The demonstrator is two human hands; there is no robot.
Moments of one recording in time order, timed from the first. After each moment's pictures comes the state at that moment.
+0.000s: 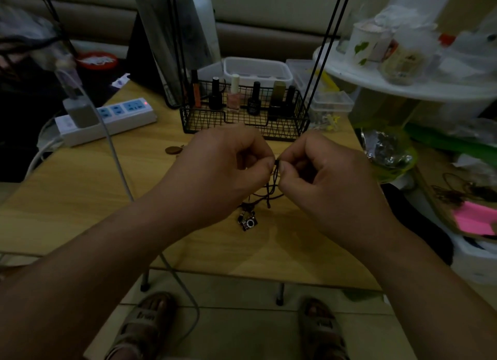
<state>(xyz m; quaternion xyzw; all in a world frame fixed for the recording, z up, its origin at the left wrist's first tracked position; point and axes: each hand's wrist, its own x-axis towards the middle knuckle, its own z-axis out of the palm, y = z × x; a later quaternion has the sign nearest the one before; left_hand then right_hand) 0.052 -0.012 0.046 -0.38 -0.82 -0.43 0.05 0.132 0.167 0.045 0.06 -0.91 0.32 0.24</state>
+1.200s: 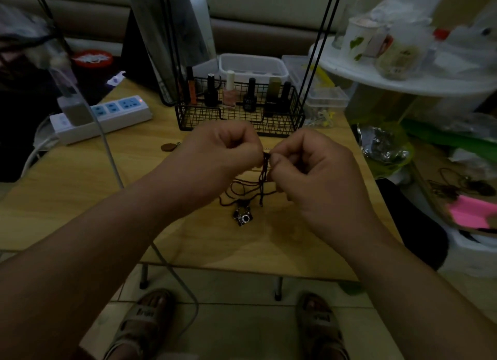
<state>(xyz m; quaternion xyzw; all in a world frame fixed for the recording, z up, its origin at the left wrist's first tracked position) 0.046 -0.008 0.052 -0.33 -0.76 -0.55 -0.12 0.135 0.153 0.041 -0.01 -0.84 0.49 0.22</state>
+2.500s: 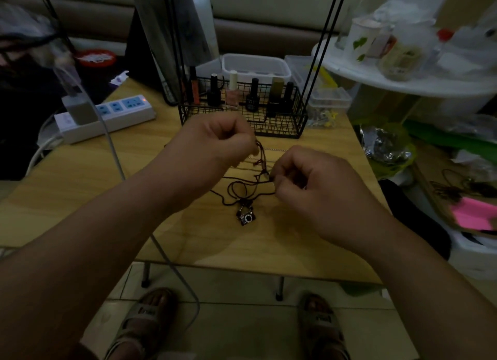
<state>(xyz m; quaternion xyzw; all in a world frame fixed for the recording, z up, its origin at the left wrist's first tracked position) 0.040 -0.013 0.056 -0.30 -0.75 -0.58 -0.09 0.136 0.170 0.041 -0.01 -0.93 0.36 0.10</state>
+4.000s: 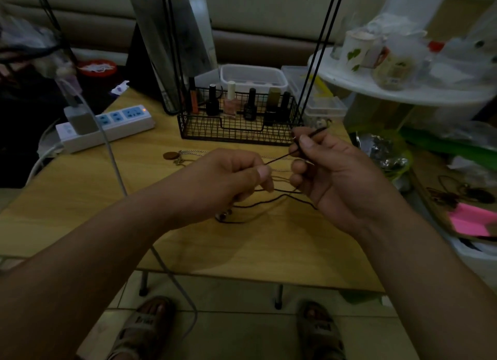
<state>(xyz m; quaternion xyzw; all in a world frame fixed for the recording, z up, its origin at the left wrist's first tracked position) 0.045 -0.014 0.049 -0.33 -0.77 -0.48 -0.26 0.119 0.181 0.058 -0.10 -0.56 0.82 0.06</state>
